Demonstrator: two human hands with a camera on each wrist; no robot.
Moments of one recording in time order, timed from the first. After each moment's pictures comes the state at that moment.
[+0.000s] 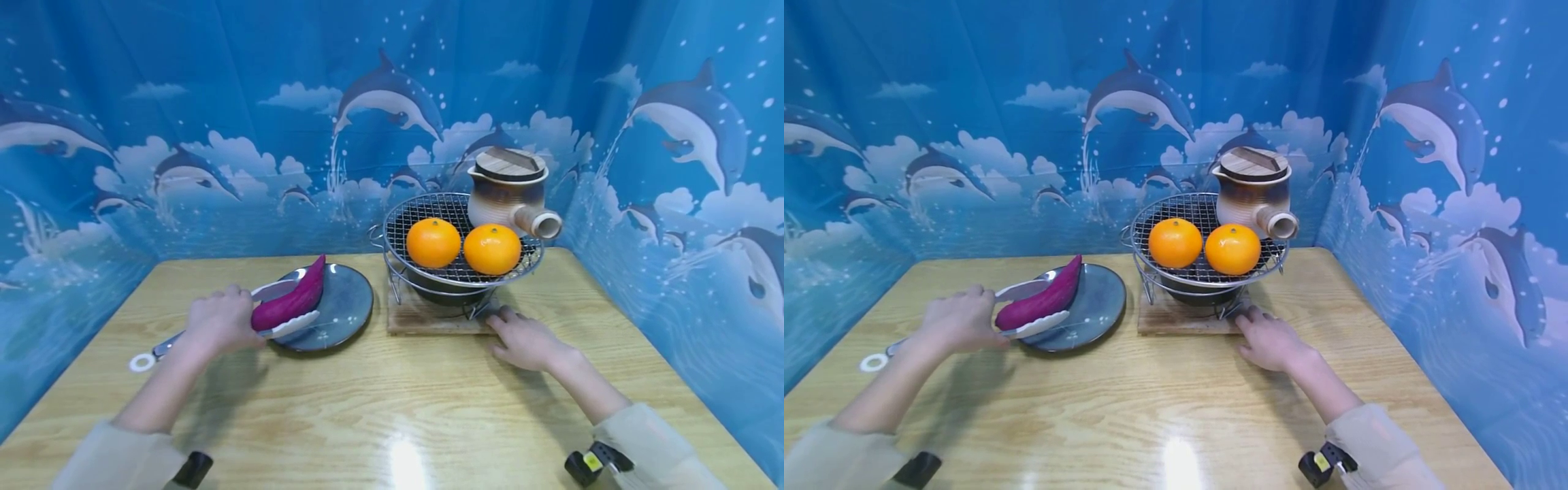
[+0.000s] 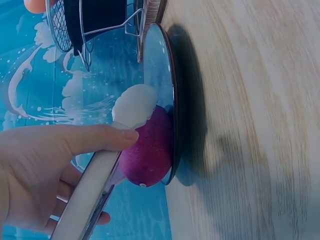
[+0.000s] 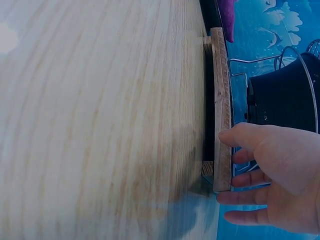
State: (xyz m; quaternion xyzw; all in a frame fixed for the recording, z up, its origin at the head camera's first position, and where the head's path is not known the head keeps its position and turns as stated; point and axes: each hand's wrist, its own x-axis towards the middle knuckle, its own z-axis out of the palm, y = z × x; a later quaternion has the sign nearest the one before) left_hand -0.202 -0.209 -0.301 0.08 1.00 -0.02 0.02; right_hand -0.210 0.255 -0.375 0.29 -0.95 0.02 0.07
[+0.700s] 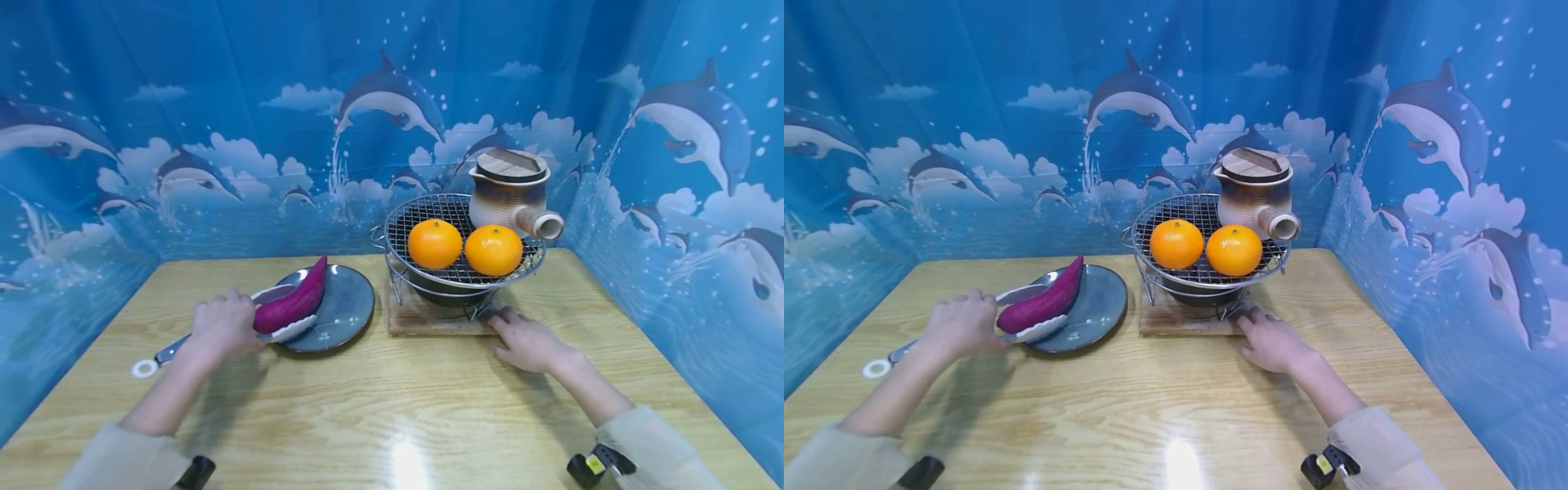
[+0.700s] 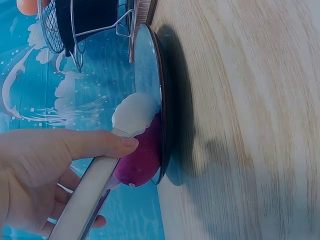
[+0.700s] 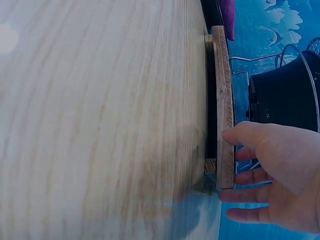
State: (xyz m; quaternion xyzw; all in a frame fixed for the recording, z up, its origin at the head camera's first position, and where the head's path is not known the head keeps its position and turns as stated) left_hand -0.201 -0.207 -0.308 0.07 1.00 -0.03 0.01; right_hand -0.210 0.255 -0.374 0.29 -0.95 0.02 0.07
